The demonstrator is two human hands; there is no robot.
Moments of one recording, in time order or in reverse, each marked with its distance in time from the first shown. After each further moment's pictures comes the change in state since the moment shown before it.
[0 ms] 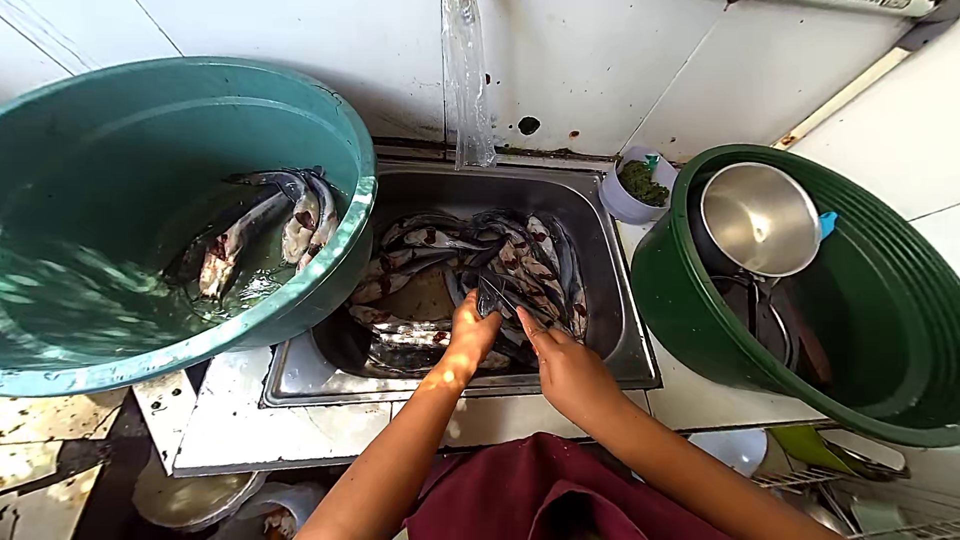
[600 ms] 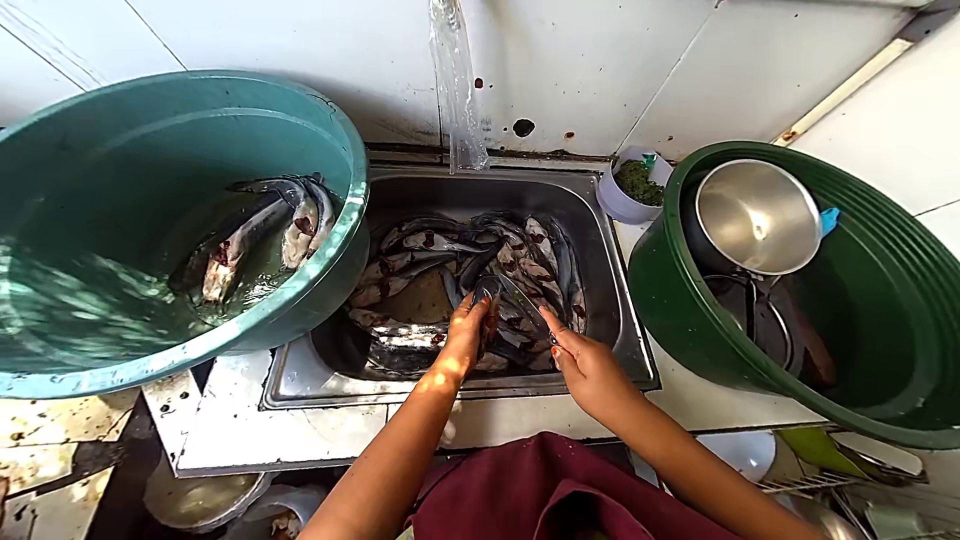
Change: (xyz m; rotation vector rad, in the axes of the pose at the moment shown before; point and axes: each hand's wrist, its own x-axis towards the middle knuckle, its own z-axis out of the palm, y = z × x) left_hand 0.005 -0.013 -0.001 -0.370 -0.149 0.004; right_hand -0.012 0.043 -0.001 0.435 0.077 -0.005
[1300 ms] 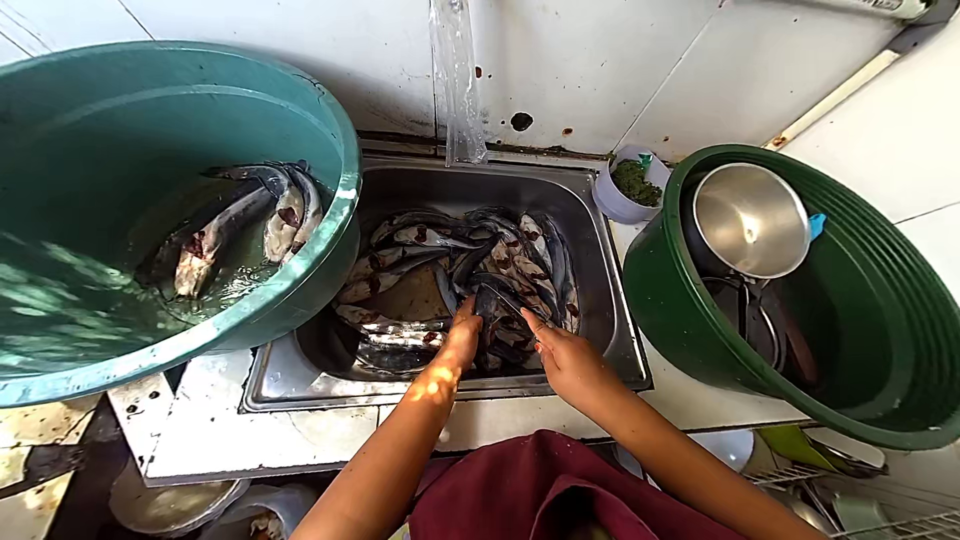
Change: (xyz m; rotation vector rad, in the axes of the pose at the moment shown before) left_hand 0.009 -0.021 -0.007 0.058 -0.020 -0.112; right_hand 0.023 -0.006 0.007 -0.274 -0.188 0.107
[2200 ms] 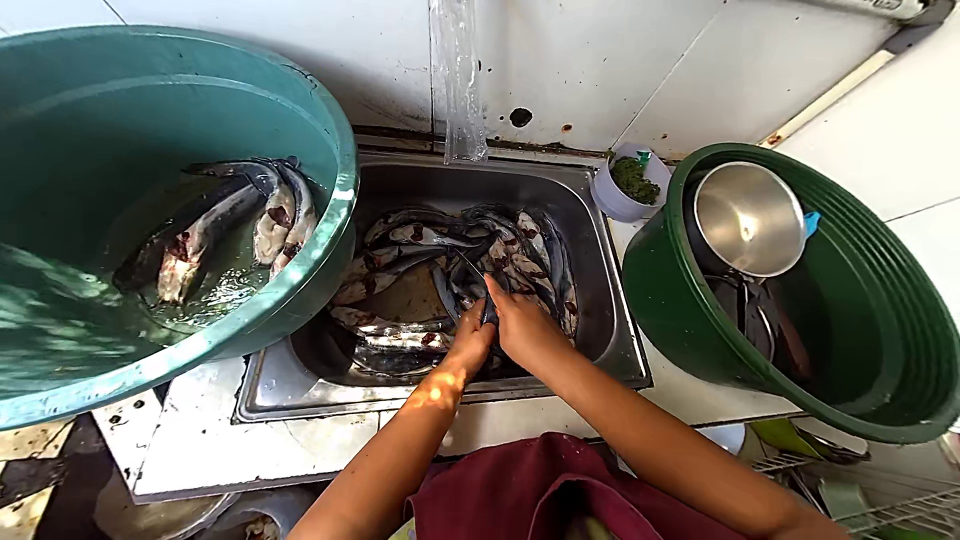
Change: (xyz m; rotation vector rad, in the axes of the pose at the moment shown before) left_hand -0.003 -0.002 0.002 0.267 -0.060 0.208; right_hand 0.061 -0.052 0.006 -0.071 0.033 0.034
